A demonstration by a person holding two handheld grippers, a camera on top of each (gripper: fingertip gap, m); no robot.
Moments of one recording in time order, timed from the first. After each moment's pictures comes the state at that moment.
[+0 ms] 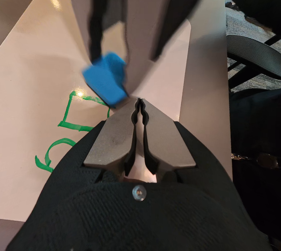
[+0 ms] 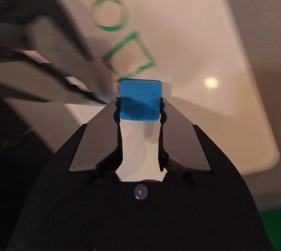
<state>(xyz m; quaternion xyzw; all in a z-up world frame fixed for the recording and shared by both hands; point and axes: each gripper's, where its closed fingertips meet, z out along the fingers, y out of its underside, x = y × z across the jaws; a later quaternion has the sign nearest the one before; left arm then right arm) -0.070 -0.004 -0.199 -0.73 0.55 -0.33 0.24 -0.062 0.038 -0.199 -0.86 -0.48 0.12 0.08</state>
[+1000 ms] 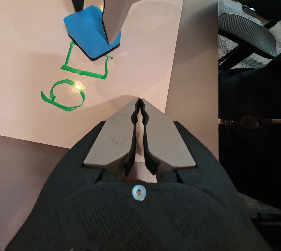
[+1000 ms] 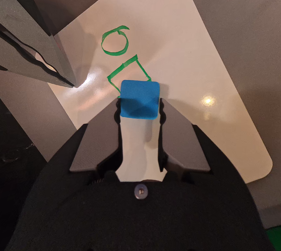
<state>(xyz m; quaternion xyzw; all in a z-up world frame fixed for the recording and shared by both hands) -0.136 -0.022 -0.199 -0.73 0.55 -0.33 0.22 -0.075 0.055 -0.189 -0.86 -0.46 0.15 0.15</state>
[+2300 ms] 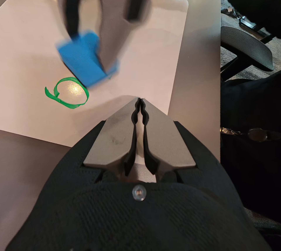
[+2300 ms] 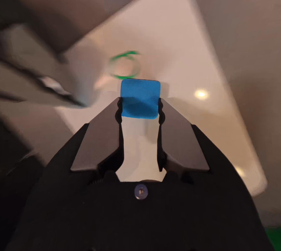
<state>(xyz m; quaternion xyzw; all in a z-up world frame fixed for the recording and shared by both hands) -0.136 -0.015 -0.200 -0.74 0.52 -0.35 0.24 -0.116 0.057 -0.191 -0.85 -0.49 0.12 0.13</state>
